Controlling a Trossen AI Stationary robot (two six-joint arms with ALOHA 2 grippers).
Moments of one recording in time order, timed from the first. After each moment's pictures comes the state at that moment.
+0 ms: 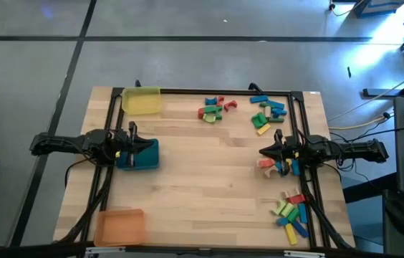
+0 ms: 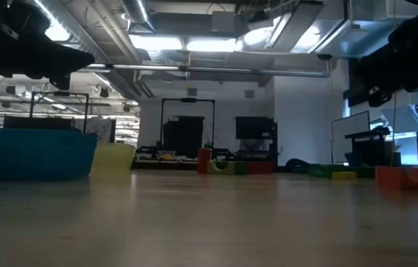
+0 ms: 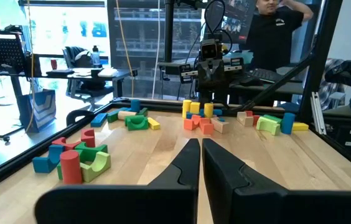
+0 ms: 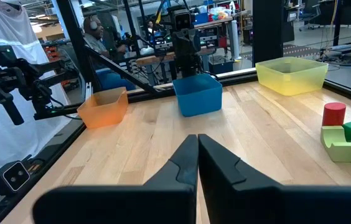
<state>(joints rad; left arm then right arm) -0.06 0.00 0.01 0.04 -0.20 -0.02 0.07 0.06 0.01 0.03 0.03 0.18</state>
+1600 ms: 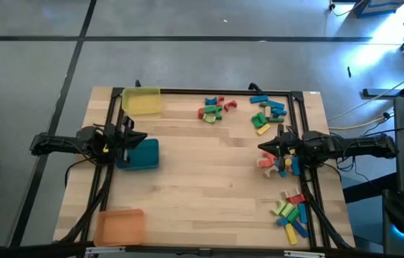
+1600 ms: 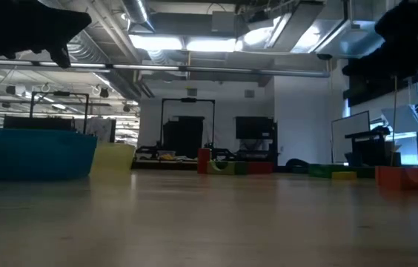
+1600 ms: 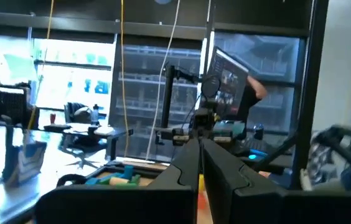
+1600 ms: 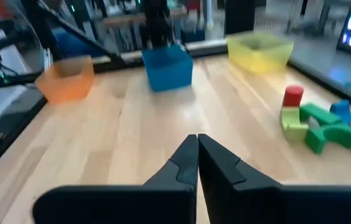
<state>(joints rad) -0.06 0.00 0.01 0.34 -0.20 -0.01 0.07 0.33 0.25 -0.15 0.13 0.15</state>
